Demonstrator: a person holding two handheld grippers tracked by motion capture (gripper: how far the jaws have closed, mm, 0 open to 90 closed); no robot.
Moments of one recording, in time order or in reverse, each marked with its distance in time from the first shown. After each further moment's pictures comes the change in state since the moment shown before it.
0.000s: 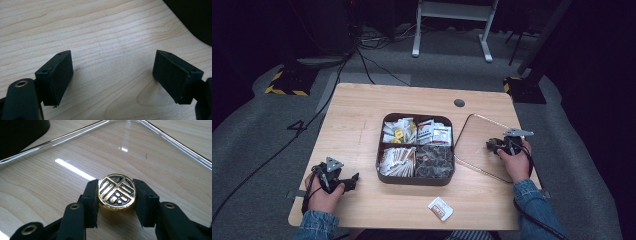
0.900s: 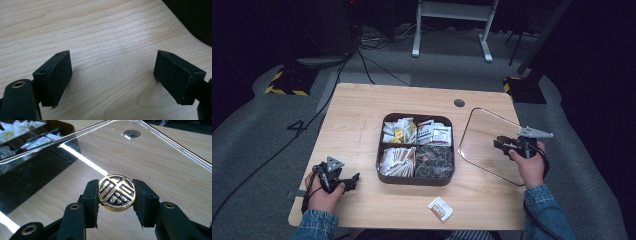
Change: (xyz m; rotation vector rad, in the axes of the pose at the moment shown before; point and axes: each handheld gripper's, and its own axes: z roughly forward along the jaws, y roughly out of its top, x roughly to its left) left arm 0.000 0.001 0.001 0.004 -0.008 0.005; right arm 0.011 0.017 -0.063 -0.124 0.085 -0.008
